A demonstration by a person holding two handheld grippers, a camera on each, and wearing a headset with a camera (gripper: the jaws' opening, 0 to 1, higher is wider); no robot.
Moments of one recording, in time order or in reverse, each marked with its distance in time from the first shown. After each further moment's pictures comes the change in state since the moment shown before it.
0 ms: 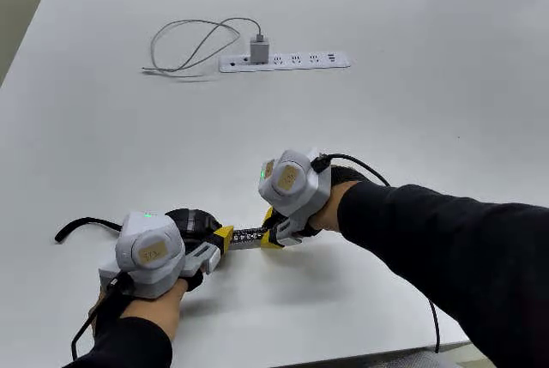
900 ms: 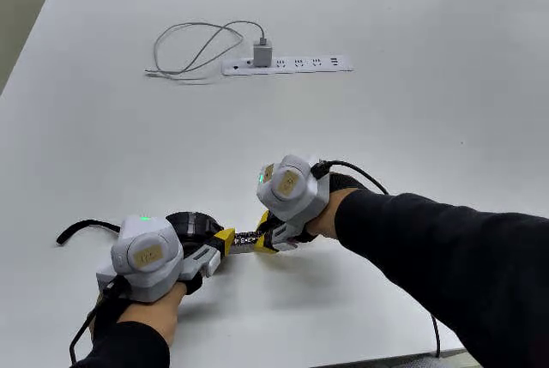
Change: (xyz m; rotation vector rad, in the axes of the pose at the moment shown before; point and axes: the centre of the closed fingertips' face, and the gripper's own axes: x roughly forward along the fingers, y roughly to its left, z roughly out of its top) left arm -0.001 0.000 0.001 -0.031 -0.001 -0.015; right arm 0.006 0.001 0.009 0.013 -0.036 0.006
